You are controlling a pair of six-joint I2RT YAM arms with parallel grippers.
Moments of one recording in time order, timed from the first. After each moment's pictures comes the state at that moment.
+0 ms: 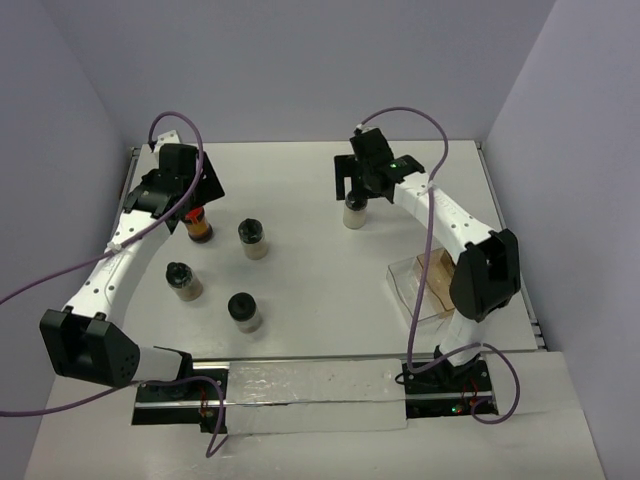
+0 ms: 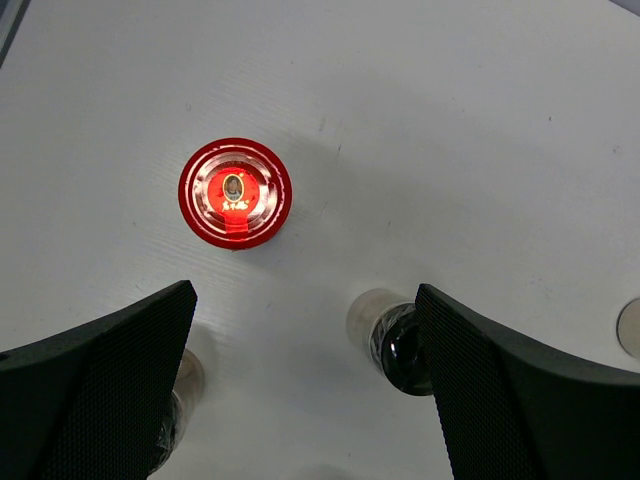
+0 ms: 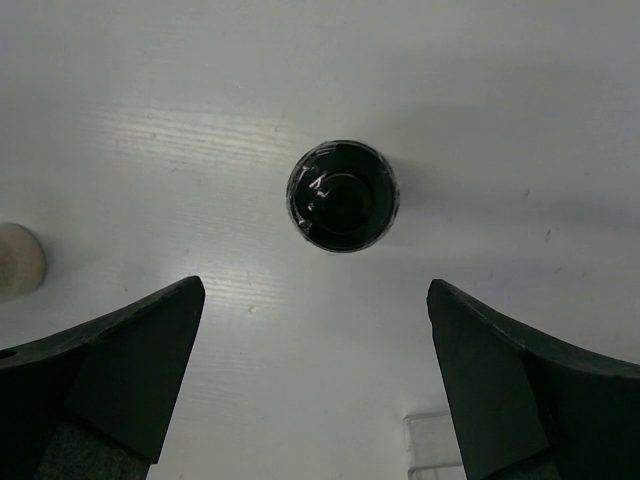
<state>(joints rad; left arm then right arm) -0.25 1.36 1.31 -0.67 -0.39 -0.49 0.46 1.73 1.59 -0.66 0.21 0.31</state>
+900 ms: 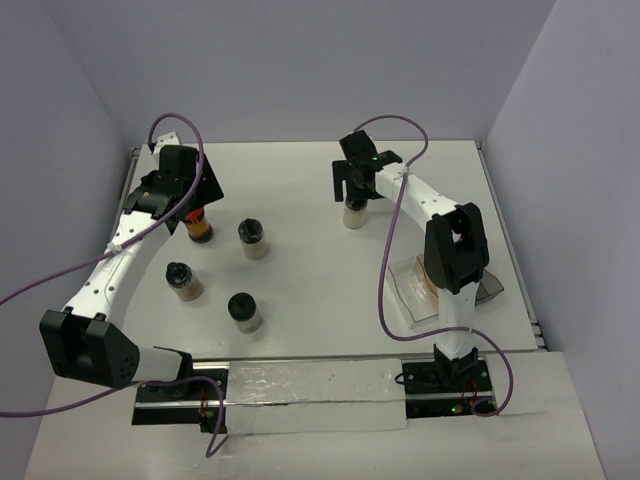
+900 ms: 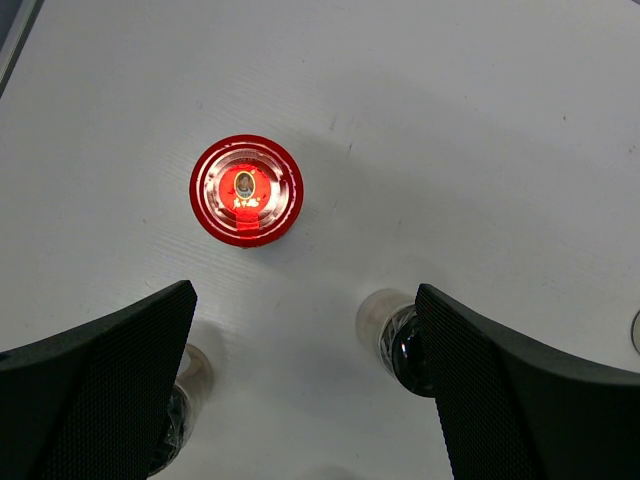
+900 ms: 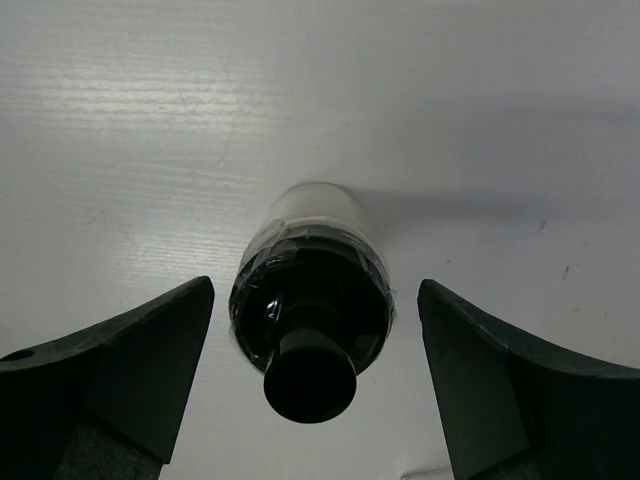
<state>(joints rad) -0.25 1.35 1.30 -0.67 -0.41 -0.48 0.44 2.02 1.73 -0.68 0.23 0.31</state>
